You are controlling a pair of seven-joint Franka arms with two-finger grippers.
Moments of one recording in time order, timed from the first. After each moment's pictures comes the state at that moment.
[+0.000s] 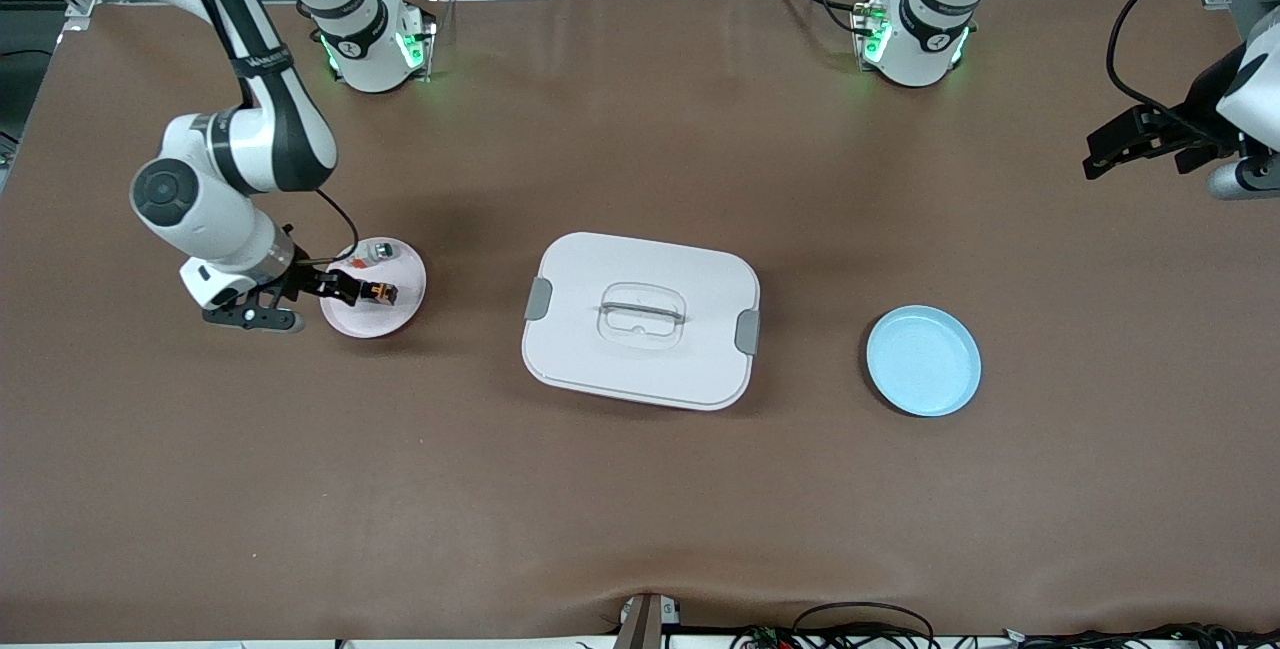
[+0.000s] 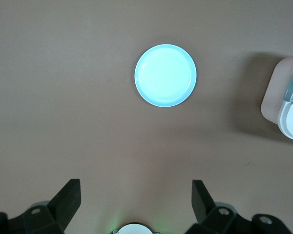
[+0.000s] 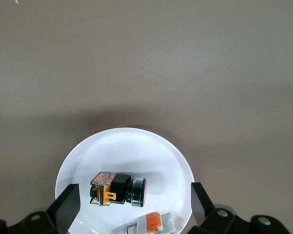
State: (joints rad) left arm 0.08 -0.01 -0.14 -1.53 0.00 1.45 -0.11; right arm 0.11 0.19 -0.02 -2.26 -0.06 2.44 0.23
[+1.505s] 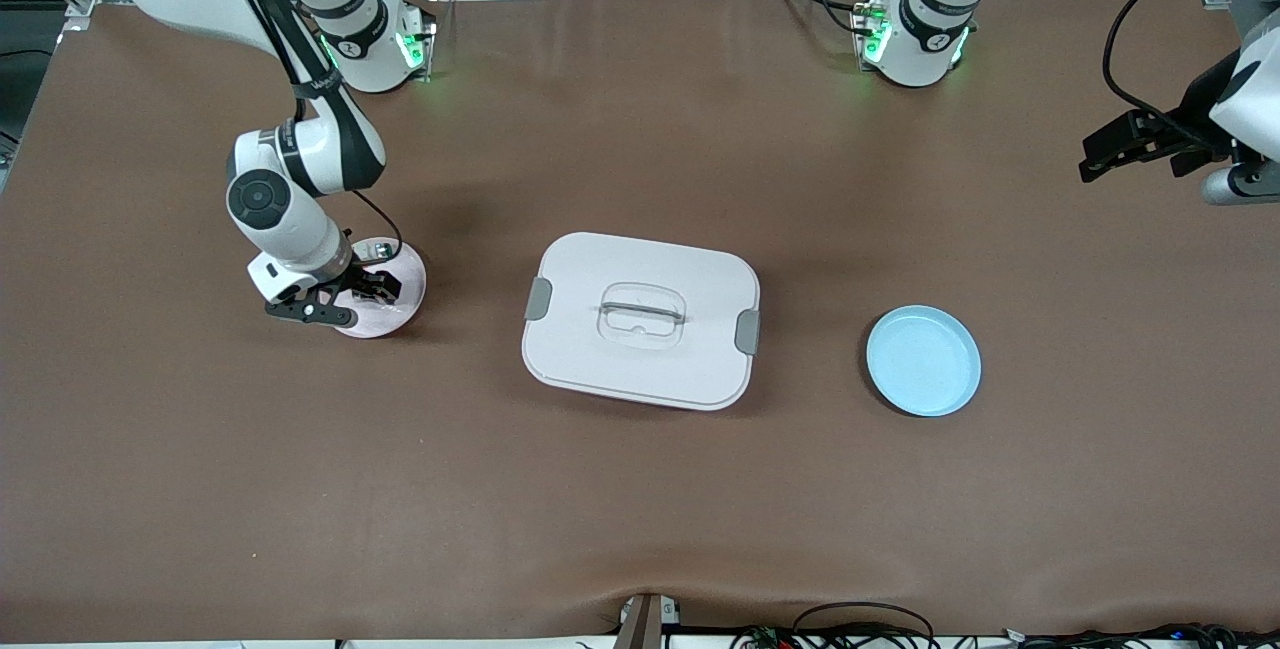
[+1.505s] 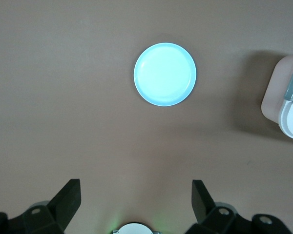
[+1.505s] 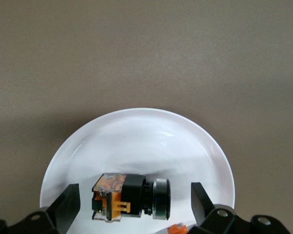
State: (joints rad) left arm 0.08 0.00 -0.15 -1.53 0.00 1.45 -0.11; right arm 0.16 0.28 -0.02 -2.34 -0.16 2.61 0.41
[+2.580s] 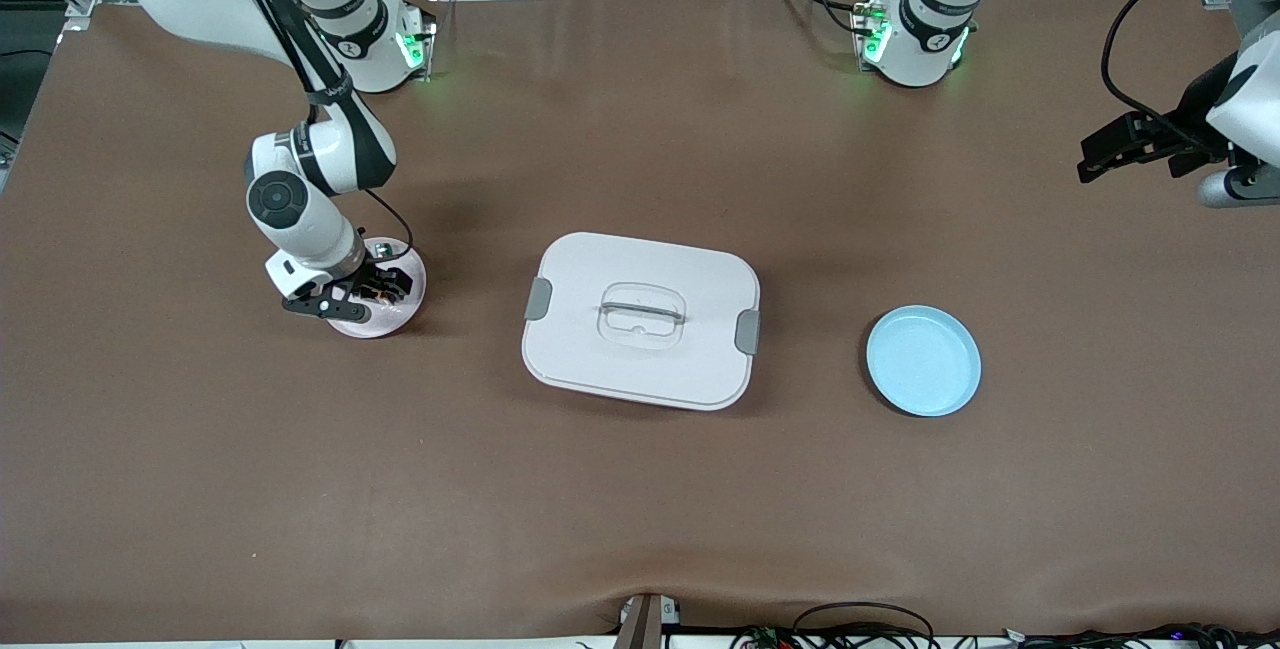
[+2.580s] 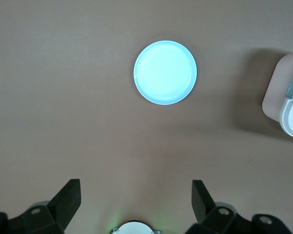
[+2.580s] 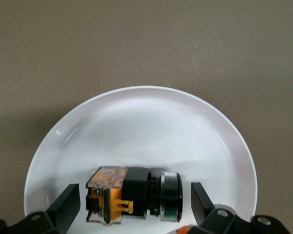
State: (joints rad) left arm 0.08 0.00 -0.15 -1.53 0.00 1.45 -0.11; right arm 0.17 0.32 -0.02 -2.38 -0.16 2.68 0.42
